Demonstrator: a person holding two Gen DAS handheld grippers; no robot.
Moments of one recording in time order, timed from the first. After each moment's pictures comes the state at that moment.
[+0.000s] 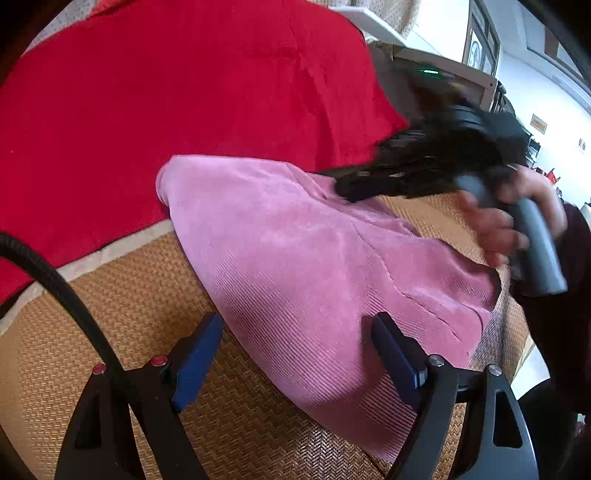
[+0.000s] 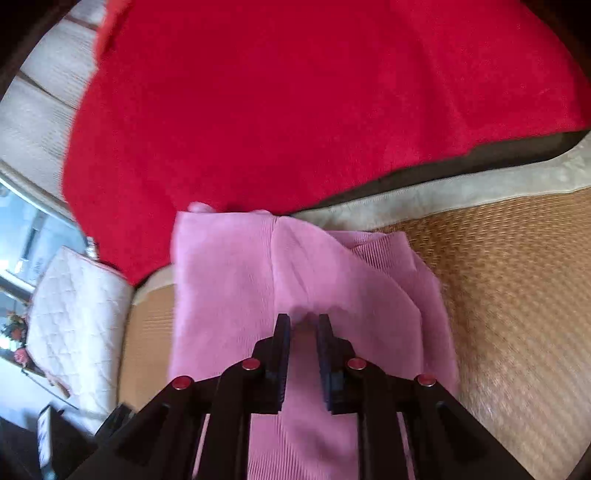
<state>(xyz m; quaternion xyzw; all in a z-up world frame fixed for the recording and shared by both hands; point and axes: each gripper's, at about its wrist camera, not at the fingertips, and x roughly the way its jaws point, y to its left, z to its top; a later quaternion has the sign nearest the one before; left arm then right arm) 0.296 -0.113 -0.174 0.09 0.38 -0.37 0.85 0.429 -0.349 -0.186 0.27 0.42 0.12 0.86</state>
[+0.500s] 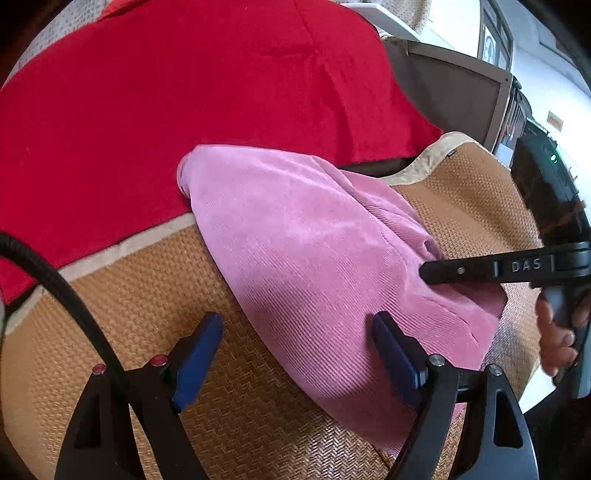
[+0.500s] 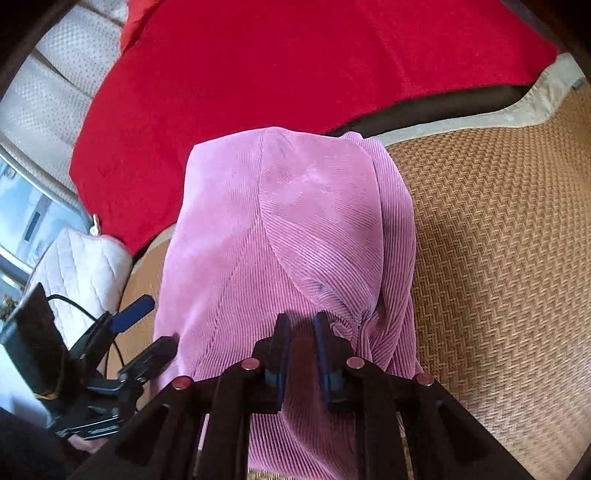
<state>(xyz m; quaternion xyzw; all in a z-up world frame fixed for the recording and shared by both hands) 0.292 -0.117 -0.175 0.12 0.38 -0.32 0.86 0.344 -0.330 -0.228 0.26 0.41 0.09 0.87</state>
